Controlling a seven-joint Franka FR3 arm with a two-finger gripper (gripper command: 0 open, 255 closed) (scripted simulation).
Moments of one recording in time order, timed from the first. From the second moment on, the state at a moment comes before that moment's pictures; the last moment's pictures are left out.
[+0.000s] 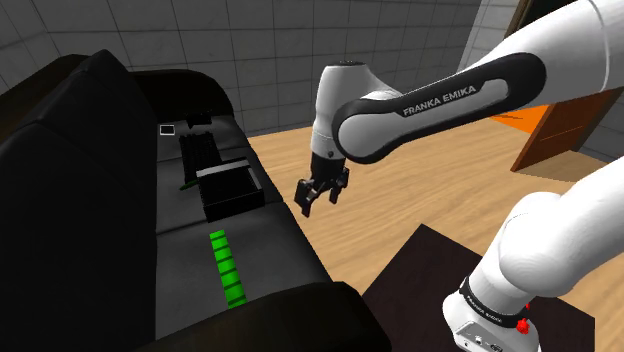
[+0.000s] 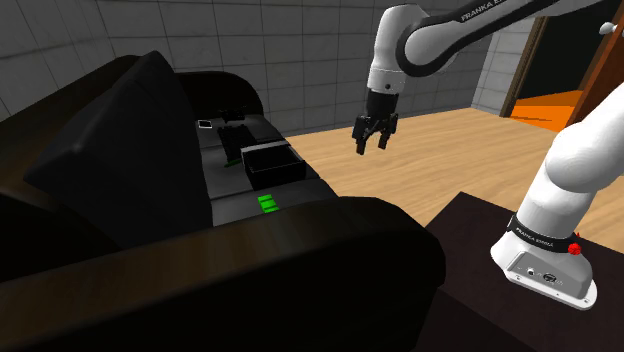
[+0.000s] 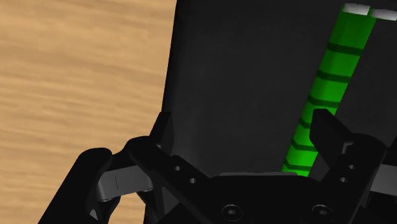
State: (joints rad) arm 0.02 -0.37 0.37 -2.47 0.26 2.18 0.33
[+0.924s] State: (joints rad) arm 0.05 0.21 0.48 -2.21 -0.04 2.47 0.80
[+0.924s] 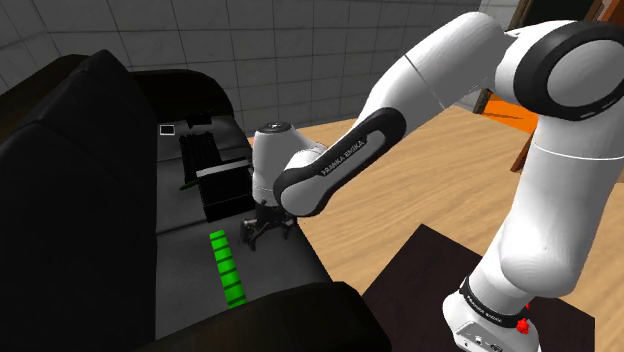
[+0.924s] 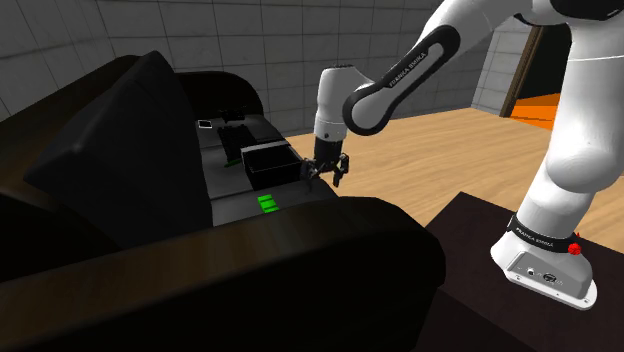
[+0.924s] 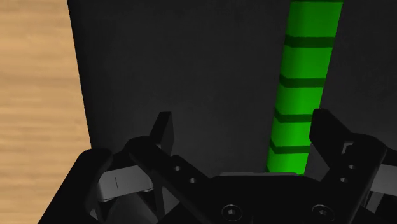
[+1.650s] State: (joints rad) arm 0.25 0.66 0.35 -1.80 -0.23 2.51 1.08
